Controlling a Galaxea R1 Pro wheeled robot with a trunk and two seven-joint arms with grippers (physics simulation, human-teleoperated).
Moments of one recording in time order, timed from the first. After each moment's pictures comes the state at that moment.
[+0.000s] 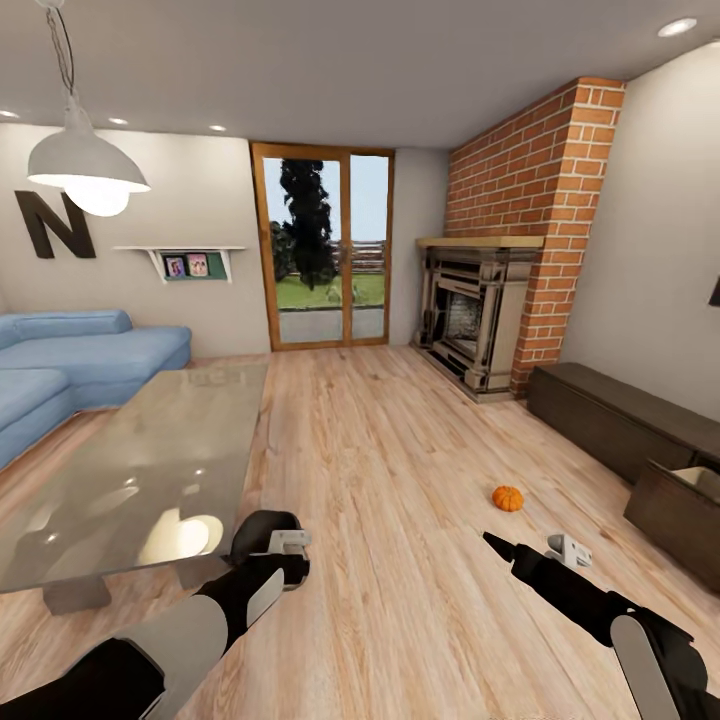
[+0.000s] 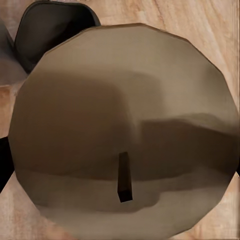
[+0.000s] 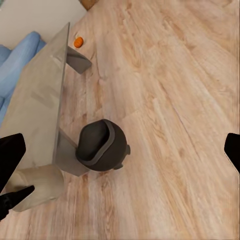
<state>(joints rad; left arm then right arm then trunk) -0.81 -0.10 -0.51 -0.18 0.52 0.22 0.20 -0.15 -0.08 -0.27 -1.51 -0.57 0.74 0.25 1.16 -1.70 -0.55</state>
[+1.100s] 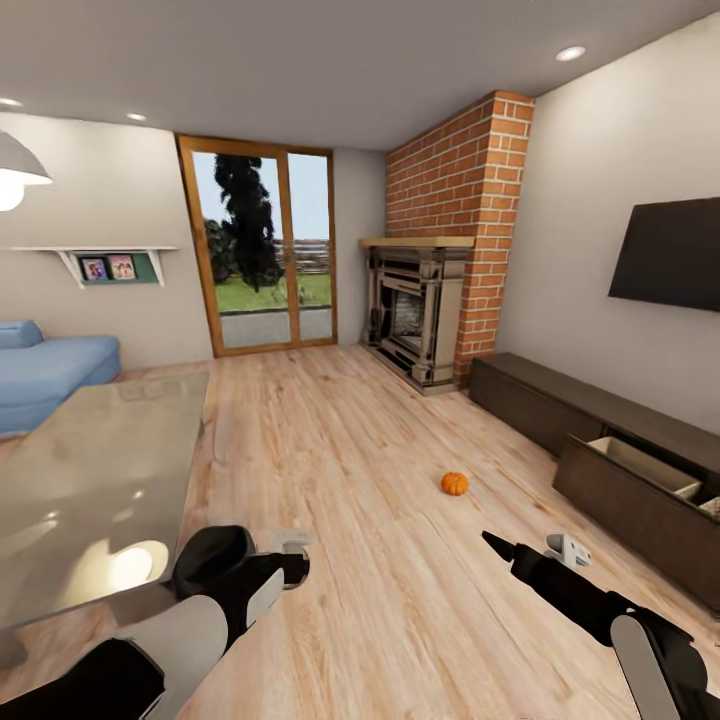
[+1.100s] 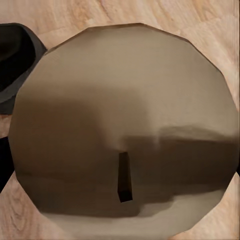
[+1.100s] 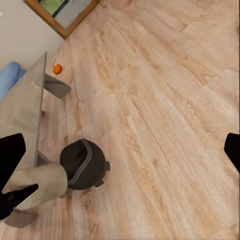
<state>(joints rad) -0.81 -0.10 -0.51 -0.18 0.52 0.21 0.20 -0.15 -0.08 -0.27 -1.51 -0.57 0.74 0.27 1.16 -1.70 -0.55</state>
